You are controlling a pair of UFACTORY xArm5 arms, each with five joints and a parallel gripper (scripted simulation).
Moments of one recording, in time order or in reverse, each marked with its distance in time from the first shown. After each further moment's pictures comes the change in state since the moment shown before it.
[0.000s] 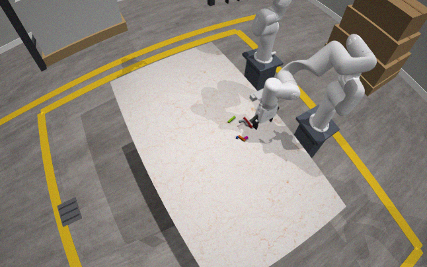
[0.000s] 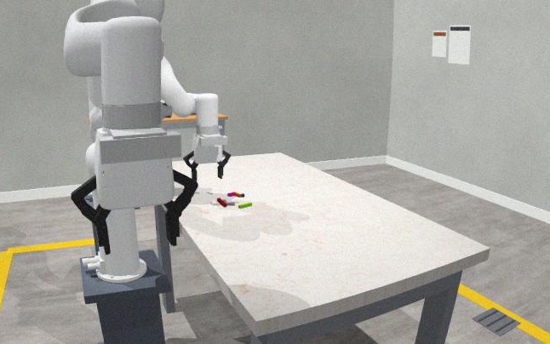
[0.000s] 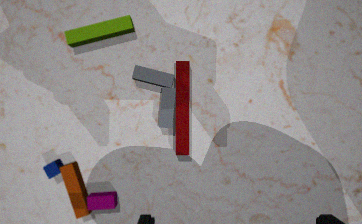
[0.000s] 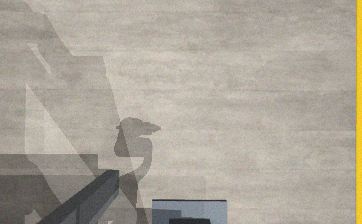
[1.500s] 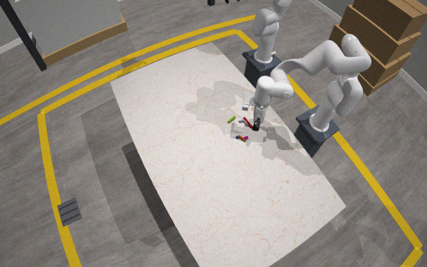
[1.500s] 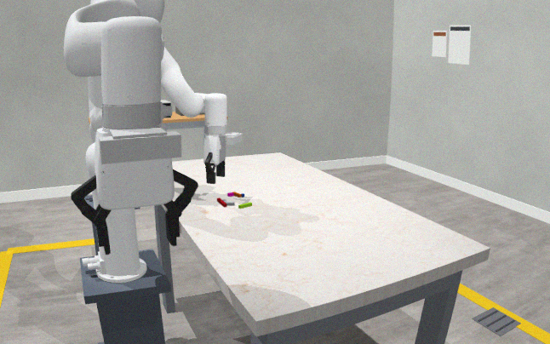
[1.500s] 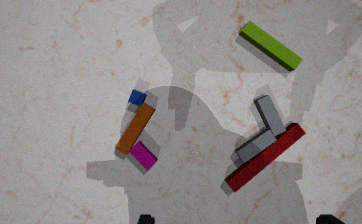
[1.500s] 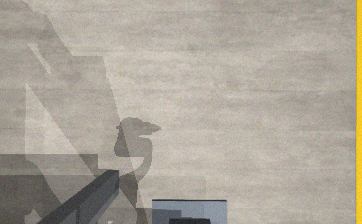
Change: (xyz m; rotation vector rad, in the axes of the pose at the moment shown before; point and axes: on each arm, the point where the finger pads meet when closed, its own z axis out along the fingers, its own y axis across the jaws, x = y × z) left arm 0.021 -0.024 -0.001 0.001 0.002 -0.875; right arm 0.000 0.000 0.000 0.000 0.000 0.000
